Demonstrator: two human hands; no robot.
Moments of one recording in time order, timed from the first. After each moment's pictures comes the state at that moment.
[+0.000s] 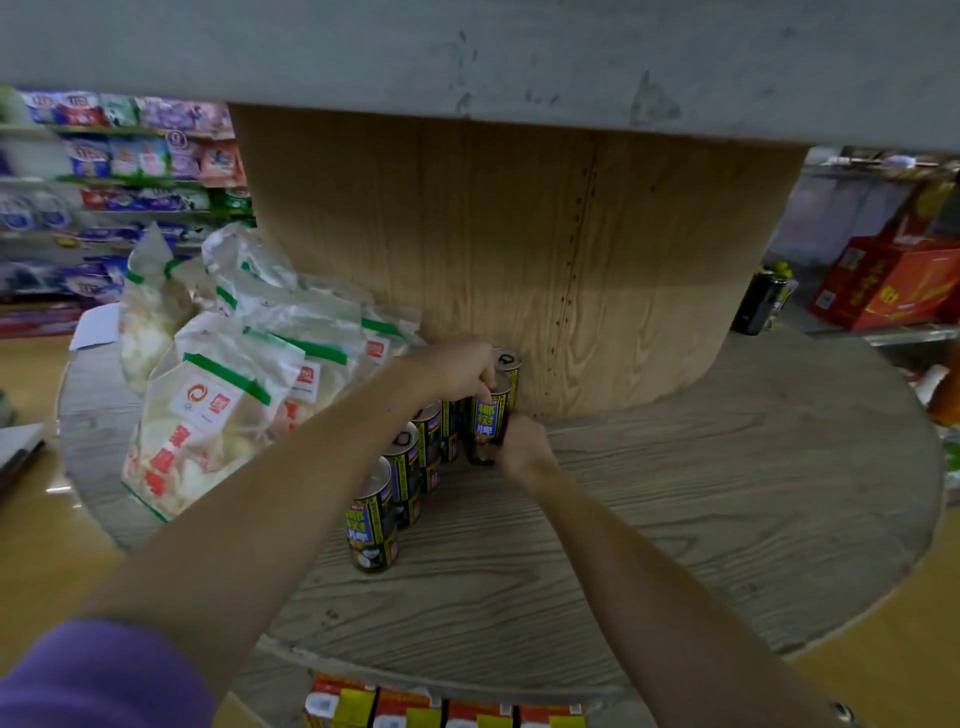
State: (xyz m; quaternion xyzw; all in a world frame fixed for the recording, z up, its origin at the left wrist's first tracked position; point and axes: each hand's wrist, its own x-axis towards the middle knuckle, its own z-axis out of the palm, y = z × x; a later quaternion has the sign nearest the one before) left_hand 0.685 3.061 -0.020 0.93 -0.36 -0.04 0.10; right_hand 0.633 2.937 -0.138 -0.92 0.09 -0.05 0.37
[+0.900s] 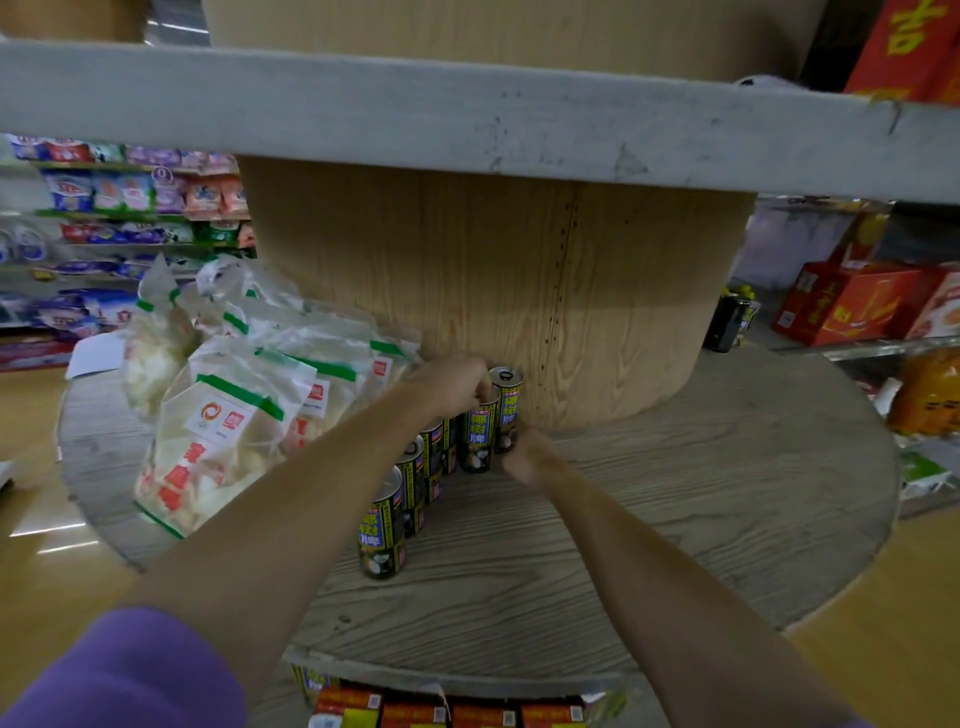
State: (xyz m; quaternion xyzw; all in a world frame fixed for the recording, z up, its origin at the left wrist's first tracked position) left_hand 0.668 3.074 -0.021 0.93 -0.36 0.06 0.05; right_hand 0.616 2.930 -0.118 -0.94 0.11 -0.01 0.32
